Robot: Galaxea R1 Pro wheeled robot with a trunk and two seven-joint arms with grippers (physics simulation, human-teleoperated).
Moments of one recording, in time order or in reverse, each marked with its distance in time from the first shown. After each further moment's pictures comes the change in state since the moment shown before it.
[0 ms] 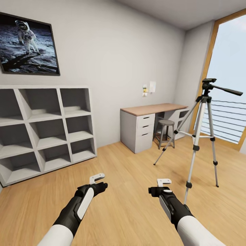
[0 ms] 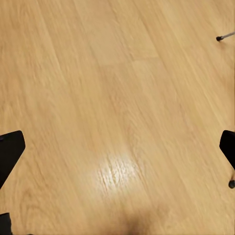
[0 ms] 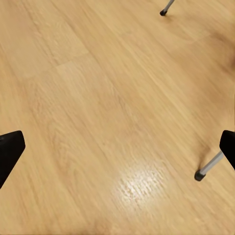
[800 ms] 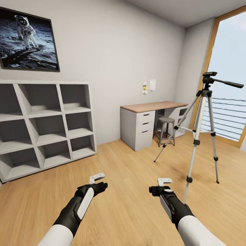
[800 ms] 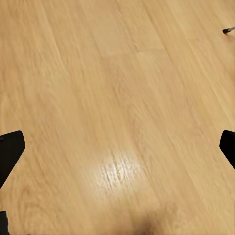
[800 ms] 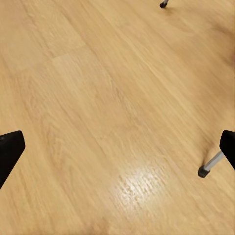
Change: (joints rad) left arm 0.000 0.000 0.000 -0.002 0.000 0.000 0.000; right arm 0.000 -0.006 0.000 -0.009 0.000 -0.001 0.001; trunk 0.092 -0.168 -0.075
